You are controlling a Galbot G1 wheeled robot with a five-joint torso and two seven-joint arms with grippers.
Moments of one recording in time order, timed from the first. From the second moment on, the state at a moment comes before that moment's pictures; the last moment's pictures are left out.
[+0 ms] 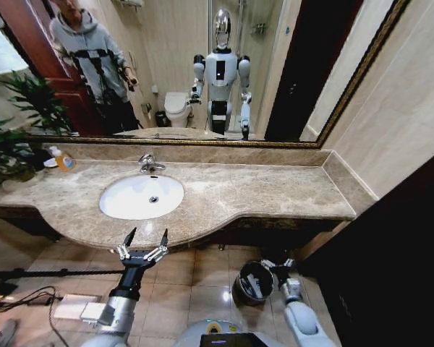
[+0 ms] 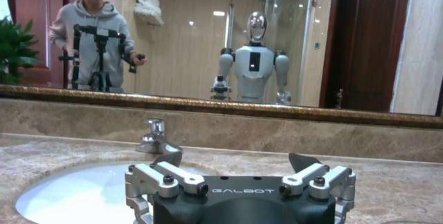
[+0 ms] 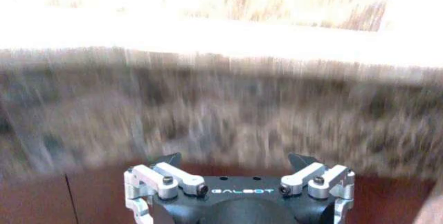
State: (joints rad) left arm 1.93 -1.44 -0.60 -2.42 -0.21 -0.08 0.08; right arm -1.59 1.35 0.56 1.77 0.18 0.15 0.06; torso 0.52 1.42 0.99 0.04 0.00
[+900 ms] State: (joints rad) left arm 1.93 -1.44 -0.60 -2.42 -0.21 -0.08 0.08; right arm -1.72 1.43 0.59 2.36 0.16 0.00 0.10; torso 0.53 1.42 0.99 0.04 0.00
